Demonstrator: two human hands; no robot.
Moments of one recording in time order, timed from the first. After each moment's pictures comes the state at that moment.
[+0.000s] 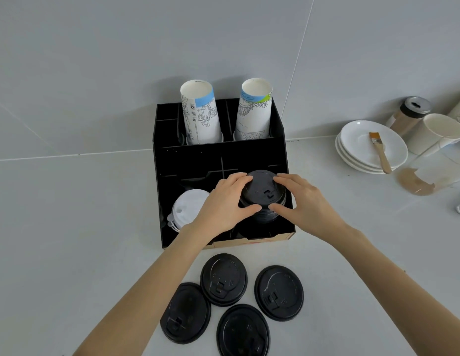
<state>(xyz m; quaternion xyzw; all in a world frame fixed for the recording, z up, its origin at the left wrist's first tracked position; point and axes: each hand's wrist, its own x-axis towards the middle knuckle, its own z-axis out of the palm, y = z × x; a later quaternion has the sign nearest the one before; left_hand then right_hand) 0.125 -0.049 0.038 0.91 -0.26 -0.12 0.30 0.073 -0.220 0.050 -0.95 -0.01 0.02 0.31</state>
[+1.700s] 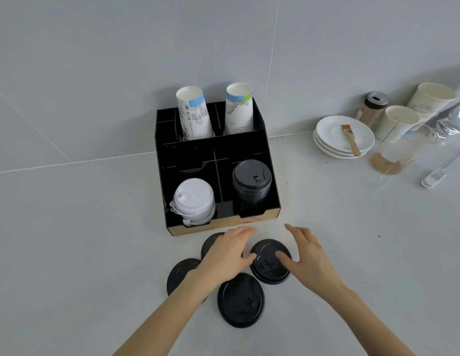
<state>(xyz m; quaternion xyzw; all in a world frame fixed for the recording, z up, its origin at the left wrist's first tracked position) 0.010 -0.030 0.001 0.89 -0.32 -0.20 0.24 -0.067 -0.199 0.001 -0.93 0.12 0.04 0.35</state>
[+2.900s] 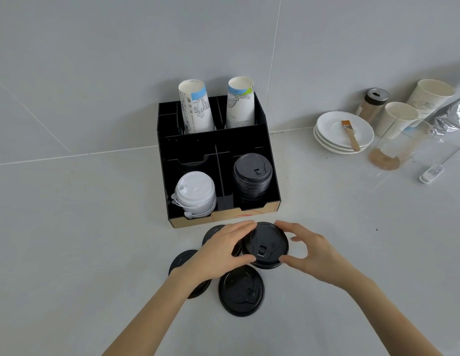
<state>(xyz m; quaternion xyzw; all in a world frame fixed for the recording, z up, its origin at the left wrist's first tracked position) 0.003 -0.008 0.007 0.85 -0.35 -0.22 0.32 -0.073 -0.214 0.016 -0.90 0.00 0.09 0.42</state>
